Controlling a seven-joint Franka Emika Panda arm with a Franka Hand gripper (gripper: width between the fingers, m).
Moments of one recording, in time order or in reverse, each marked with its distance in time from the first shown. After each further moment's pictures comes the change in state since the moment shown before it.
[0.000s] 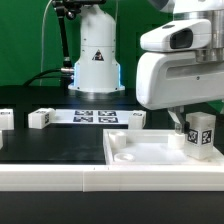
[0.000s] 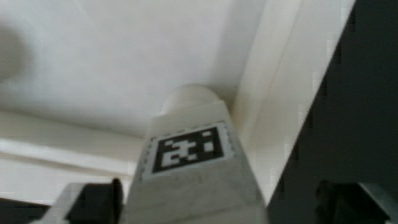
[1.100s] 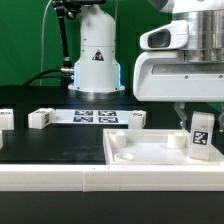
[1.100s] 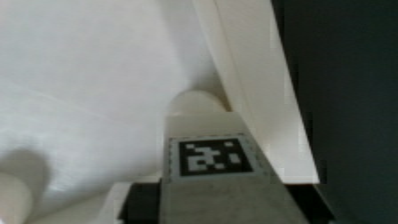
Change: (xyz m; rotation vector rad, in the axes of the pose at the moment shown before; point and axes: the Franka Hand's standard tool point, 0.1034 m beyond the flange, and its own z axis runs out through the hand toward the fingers) arm 0.000 0.001 0.001 0.001 0.002 0.827
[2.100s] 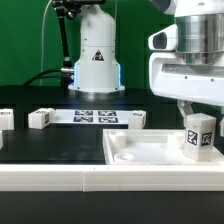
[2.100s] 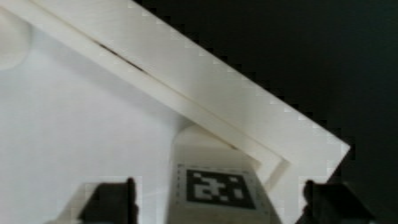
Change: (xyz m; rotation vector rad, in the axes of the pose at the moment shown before) arm -0.011 -0.008 0.003 0.006 -0.021 0.410
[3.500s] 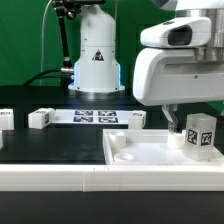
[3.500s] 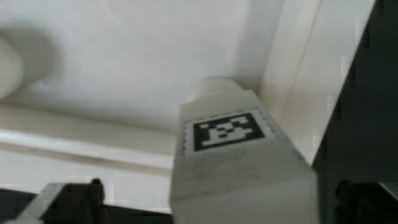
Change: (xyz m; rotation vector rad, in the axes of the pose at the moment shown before) arm 0.020 0.001 -0.006 -0.071 0.038 -1.169
